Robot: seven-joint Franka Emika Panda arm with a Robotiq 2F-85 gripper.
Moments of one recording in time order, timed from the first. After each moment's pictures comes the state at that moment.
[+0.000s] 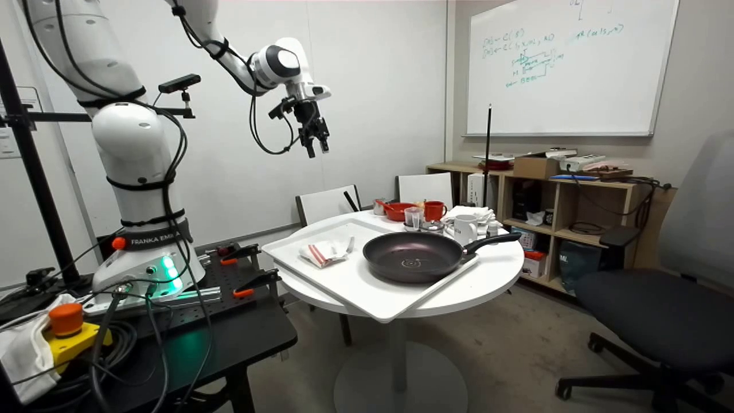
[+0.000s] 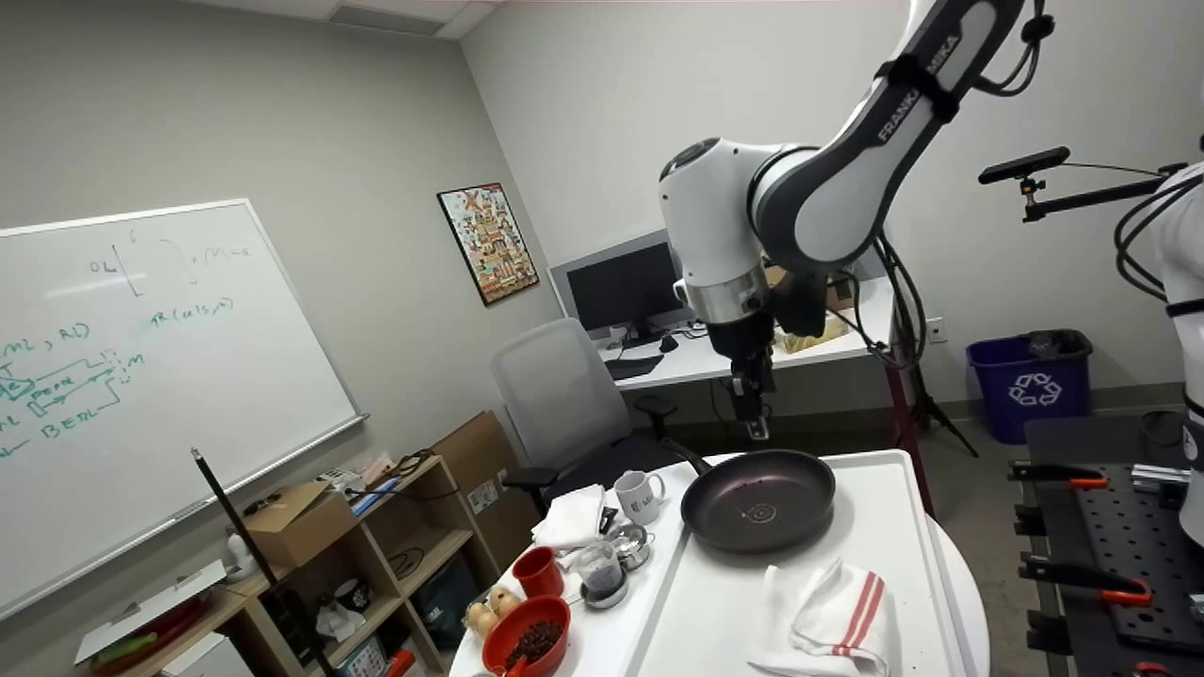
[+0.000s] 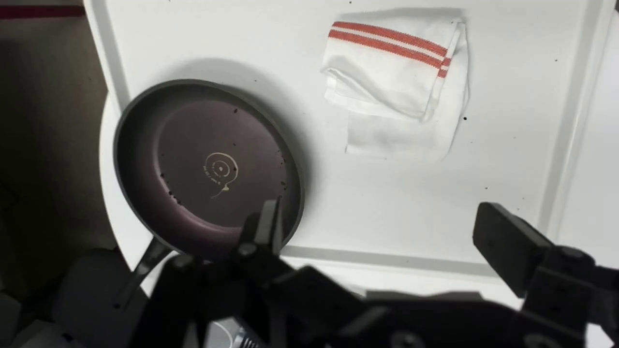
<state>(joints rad) 0.00 -0.23 0.33 -2.42 -0.22 2.25 0.35</state>
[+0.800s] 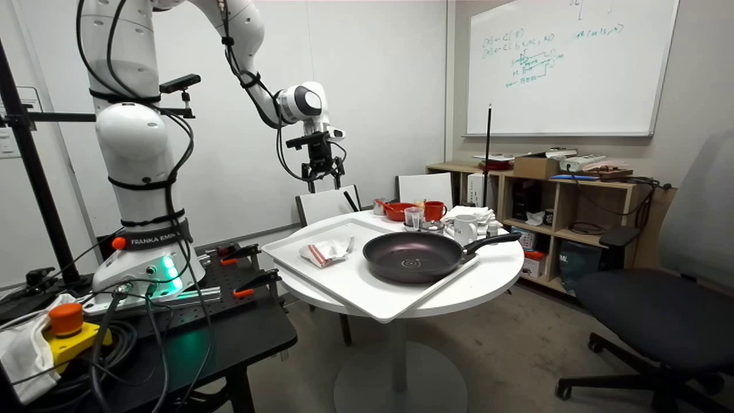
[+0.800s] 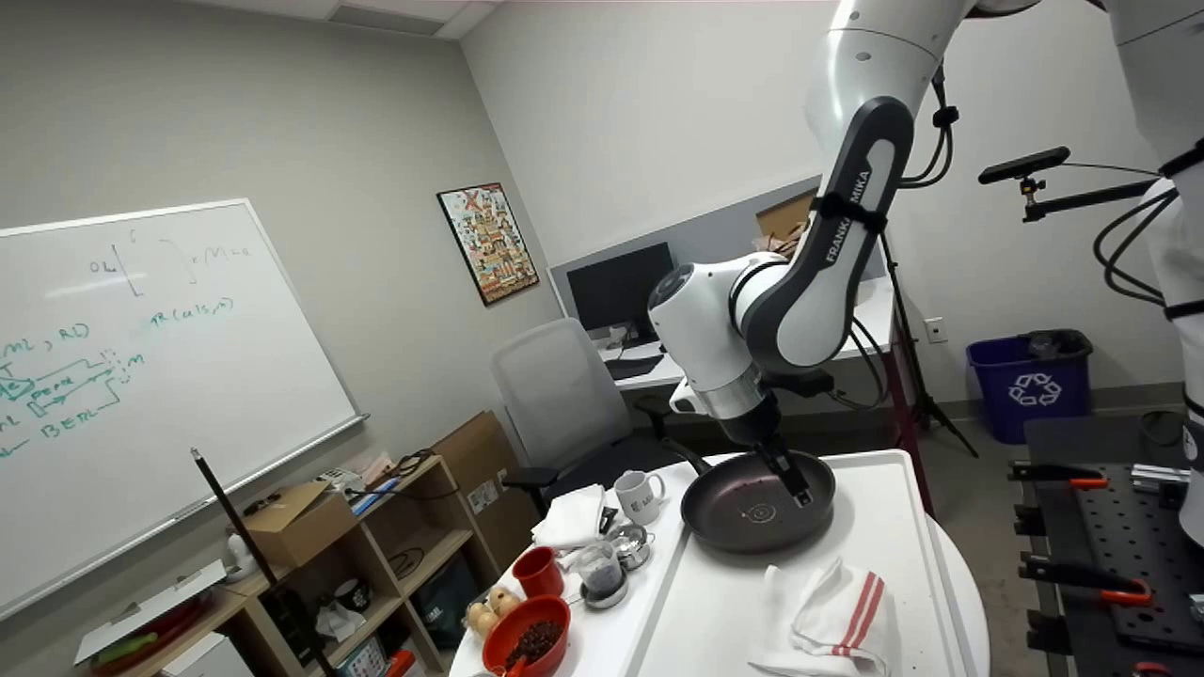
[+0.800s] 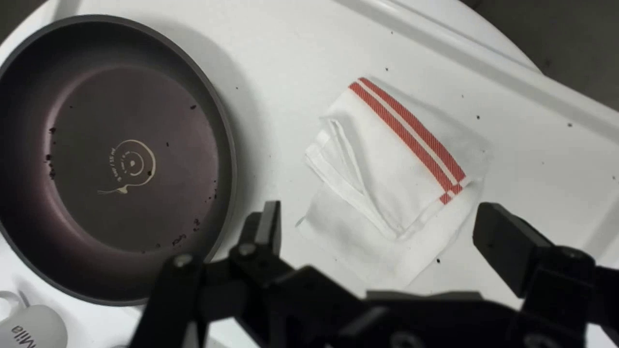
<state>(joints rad) 0.10 0.10 0.21 -2.35 -0.35 2.27 -0.09</state>
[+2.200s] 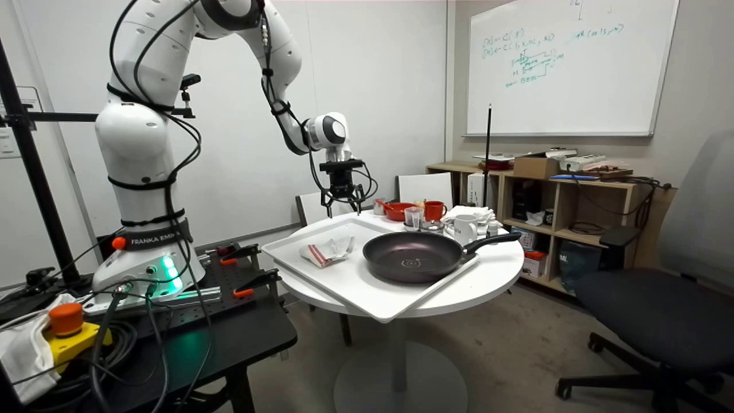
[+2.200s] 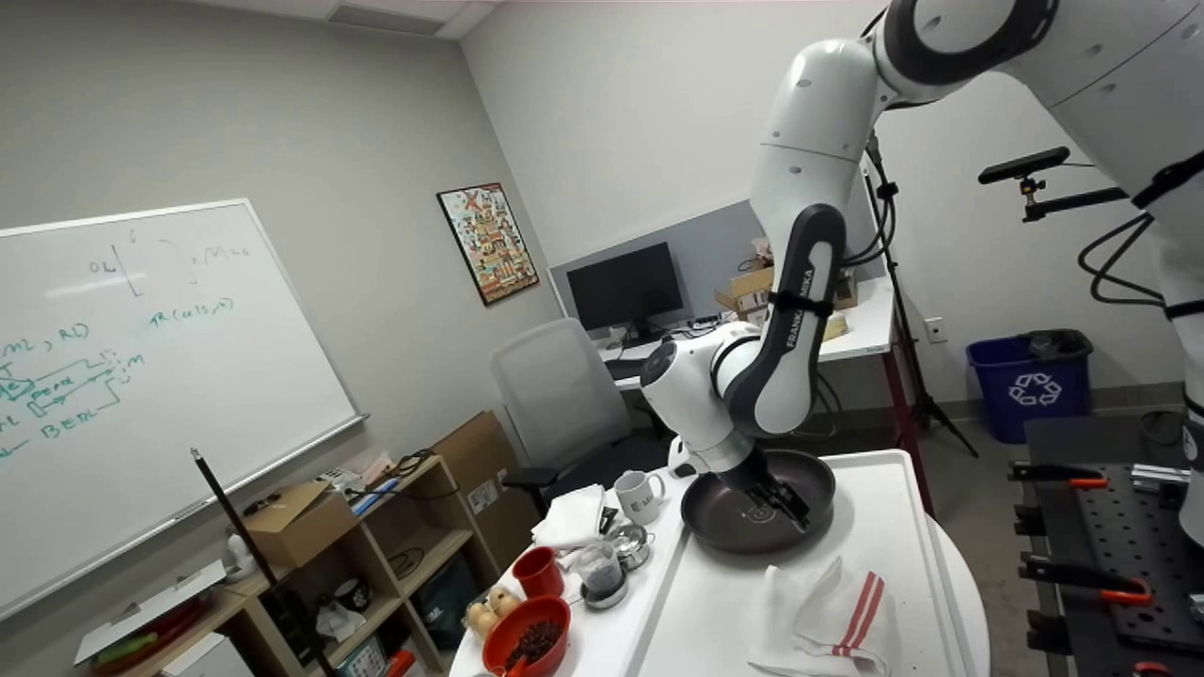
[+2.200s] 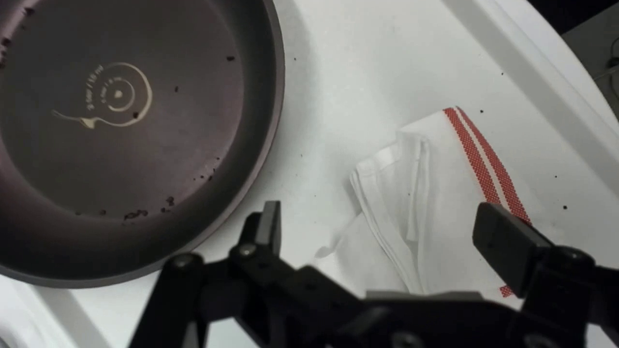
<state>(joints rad) 0.08 0.42 0.14 -2.16 -0.50 2.31 -0.44</state>
